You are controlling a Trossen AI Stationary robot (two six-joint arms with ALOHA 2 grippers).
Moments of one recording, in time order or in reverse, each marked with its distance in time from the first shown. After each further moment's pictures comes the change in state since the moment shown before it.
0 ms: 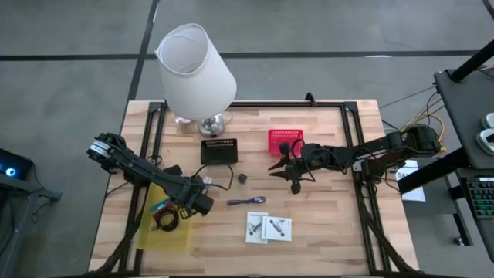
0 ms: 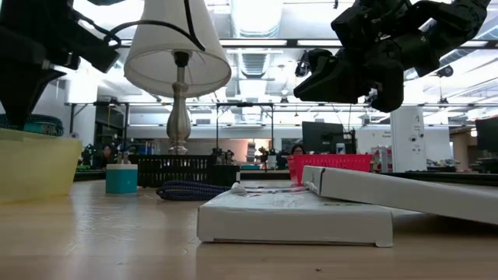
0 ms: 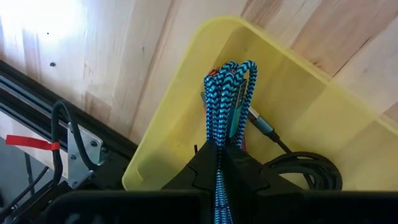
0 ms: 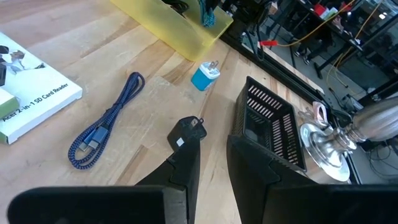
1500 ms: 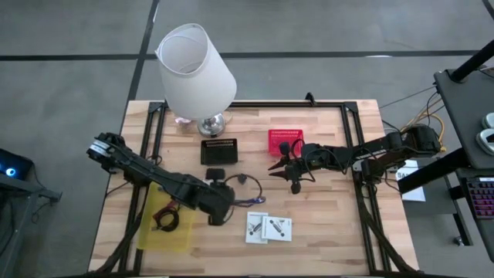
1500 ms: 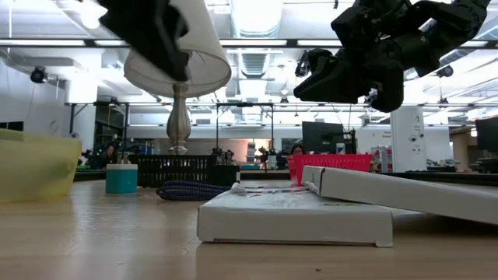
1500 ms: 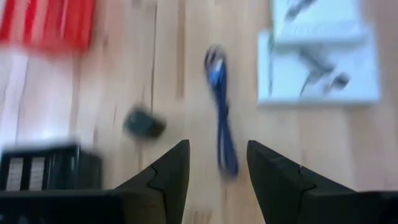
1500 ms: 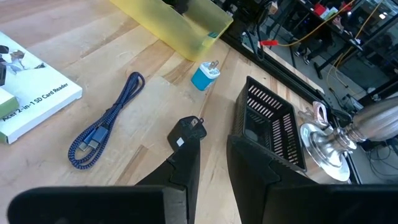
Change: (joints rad) left arm 0.010 -0.002 0.090 0.729 -0.335 0.655; right arm 0.000 0.000 0.000 0.000 0.000 0.000
